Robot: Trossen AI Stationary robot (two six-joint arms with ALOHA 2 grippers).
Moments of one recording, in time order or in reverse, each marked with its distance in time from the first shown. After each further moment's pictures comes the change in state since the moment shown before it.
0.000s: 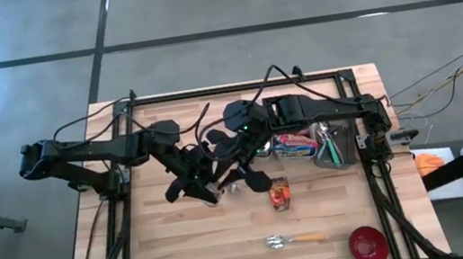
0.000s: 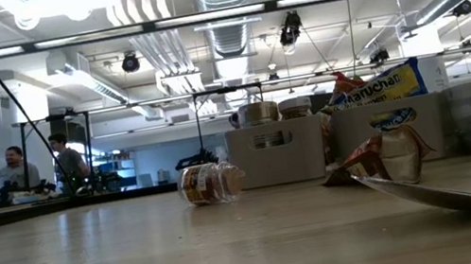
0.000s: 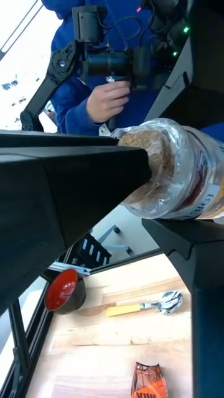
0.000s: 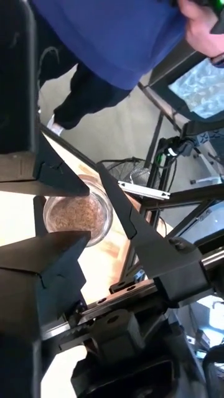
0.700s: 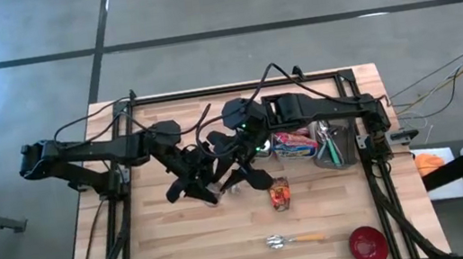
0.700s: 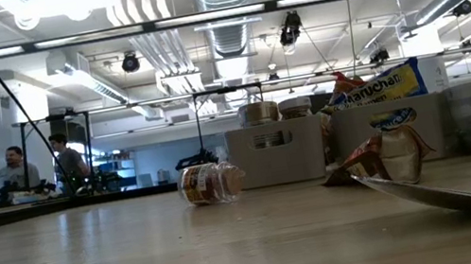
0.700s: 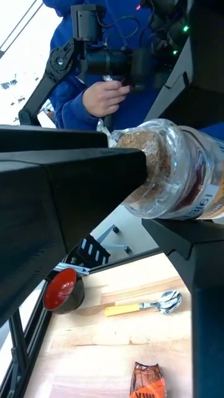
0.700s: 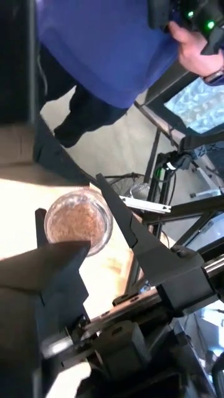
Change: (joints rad) left arm 0.000 0.000 0.001 -0.003 0.003 0.002; right arm -0.002 0.000 0.002 -0.013 -0.089 0.046
